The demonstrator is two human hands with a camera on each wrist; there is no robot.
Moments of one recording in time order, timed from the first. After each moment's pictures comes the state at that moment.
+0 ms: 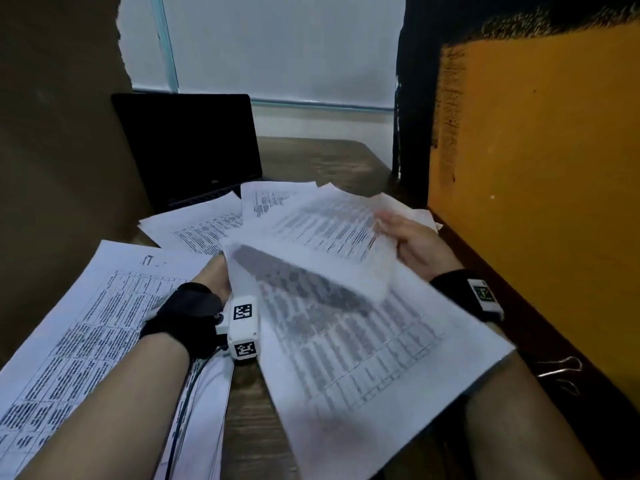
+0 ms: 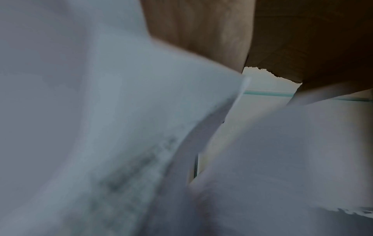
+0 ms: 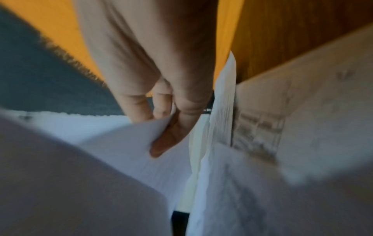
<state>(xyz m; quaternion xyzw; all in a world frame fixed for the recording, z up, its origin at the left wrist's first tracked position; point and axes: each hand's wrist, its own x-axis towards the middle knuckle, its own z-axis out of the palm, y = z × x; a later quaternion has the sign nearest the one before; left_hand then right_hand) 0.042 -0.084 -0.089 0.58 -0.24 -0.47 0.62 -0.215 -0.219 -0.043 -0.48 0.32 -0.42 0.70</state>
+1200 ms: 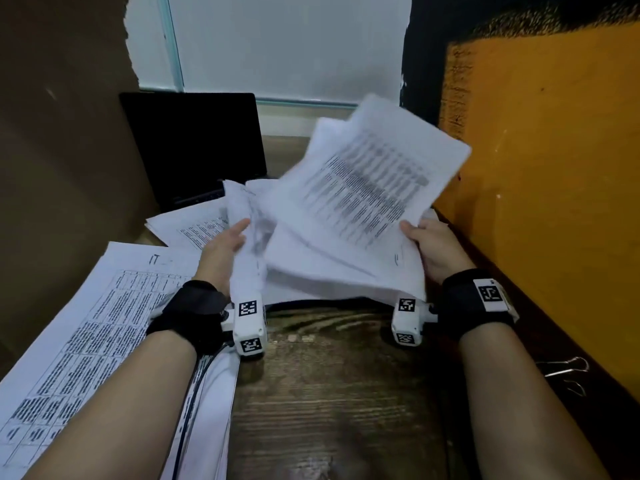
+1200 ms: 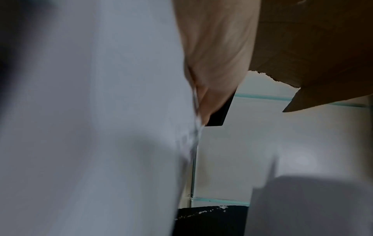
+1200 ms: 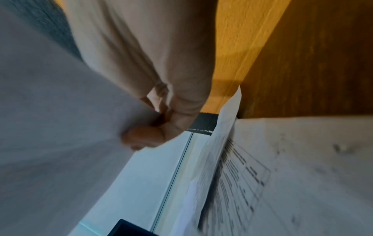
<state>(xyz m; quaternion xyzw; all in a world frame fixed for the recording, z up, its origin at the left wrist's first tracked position) 0.040 -0.083 -0.078 0.53 -0.22 -0.39 0.72 -0.224 -0.238 -0.057 -0.55 0.38 -0.45 0.60</state>
